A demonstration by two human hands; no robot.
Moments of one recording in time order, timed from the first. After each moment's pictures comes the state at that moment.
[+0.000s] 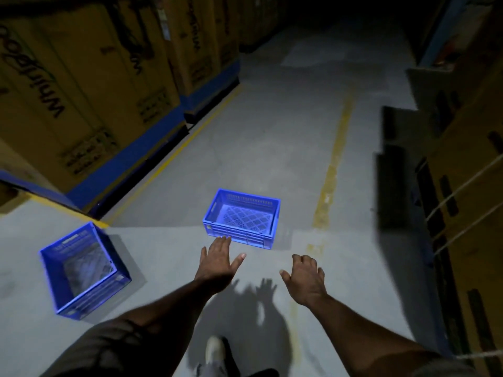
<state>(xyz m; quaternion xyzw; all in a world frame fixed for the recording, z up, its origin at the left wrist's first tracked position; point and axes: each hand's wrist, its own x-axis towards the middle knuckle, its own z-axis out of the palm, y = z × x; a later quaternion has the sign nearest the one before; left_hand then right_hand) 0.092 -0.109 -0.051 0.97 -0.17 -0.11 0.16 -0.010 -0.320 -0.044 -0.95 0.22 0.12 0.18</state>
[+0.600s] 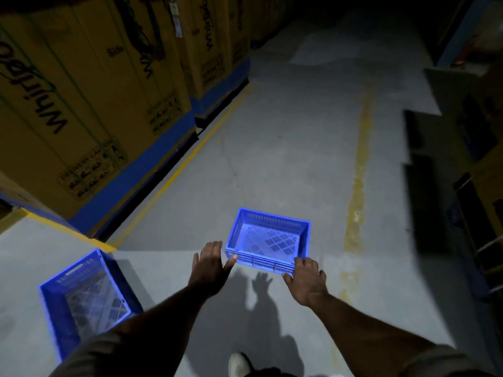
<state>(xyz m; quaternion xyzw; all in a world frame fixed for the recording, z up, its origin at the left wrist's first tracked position) 0.366 0.014 -0.060 0.97 -0.16 -0.08 0.17 0.265 -0.217 -0.059 -0.95 0.23 0.16 0.17</state>
